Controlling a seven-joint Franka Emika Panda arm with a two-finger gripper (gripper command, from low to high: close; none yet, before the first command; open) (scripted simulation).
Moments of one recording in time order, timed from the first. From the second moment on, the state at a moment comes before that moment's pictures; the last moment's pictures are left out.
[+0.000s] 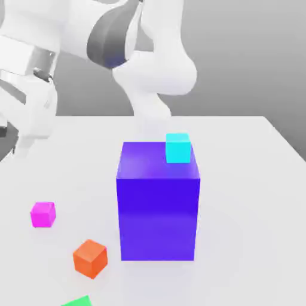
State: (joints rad) arm -0.57 -0.26 0.02 -2.58 -0.31 2.60 1.44
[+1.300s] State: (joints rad) arm -0.82 0.31 -0.02 -2.75 0.09 3.06 1.45
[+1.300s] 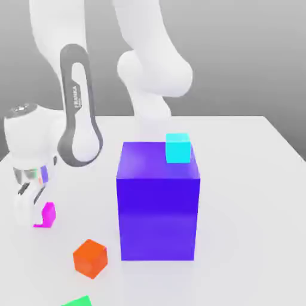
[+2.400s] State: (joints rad) arm -0.45 0.28 0.16 -2.26 -0.06 2.54 1.92
